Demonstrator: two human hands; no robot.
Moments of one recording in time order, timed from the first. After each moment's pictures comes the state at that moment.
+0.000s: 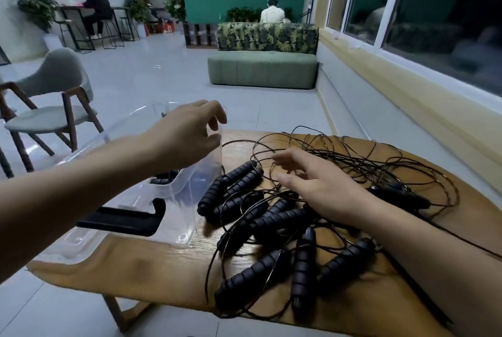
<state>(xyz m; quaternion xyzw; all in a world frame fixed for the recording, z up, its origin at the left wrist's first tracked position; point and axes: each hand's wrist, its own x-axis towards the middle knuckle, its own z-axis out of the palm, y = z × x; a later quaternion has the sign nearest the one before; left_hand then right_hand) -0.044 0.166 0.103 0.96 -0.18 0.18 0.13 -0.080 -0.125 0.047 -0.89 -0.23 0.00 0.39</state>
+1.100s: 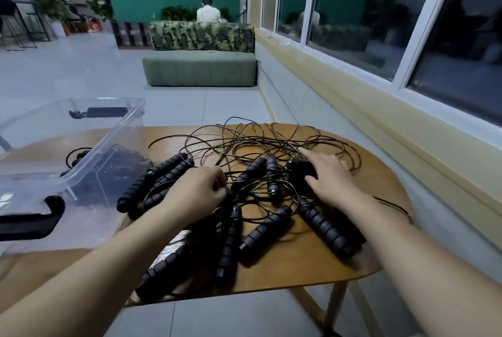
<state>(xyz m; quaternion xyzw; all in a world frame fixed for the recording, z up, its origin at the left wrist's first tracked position) -0.070 0.010 -0.026 0.96 -0.16 0.07 0.20 -0.062 -0.314 -0.050 -0.99 0.02 -0.09 0.11</state>
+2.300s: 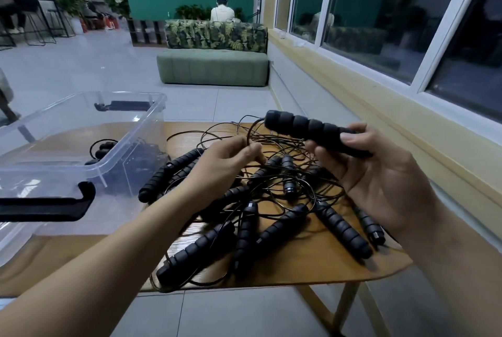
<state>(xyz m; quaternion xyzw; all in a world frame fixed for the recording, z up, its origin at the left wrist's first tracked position) -0.083 0.006 0.004 0.79 -0.25 0.07 0.56 -0.193 -0.239 0.070 -0.48 -0.08 -0.03 0.88</state>
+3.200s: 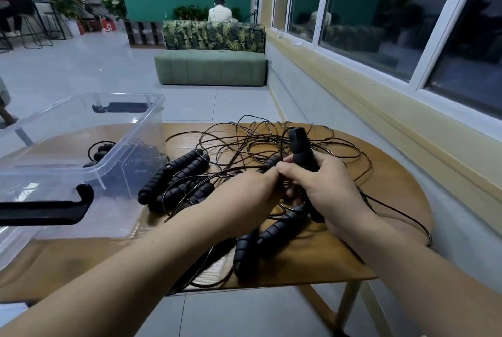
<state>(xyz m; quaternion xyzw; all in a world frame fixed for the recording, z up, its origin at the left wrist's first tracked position) -0.123 -0.025 0.003 0.91 -0.35 0.03 0.21 -0.158 -0.196 0.018 -0.74 0.01 -0.11 0.66</state>
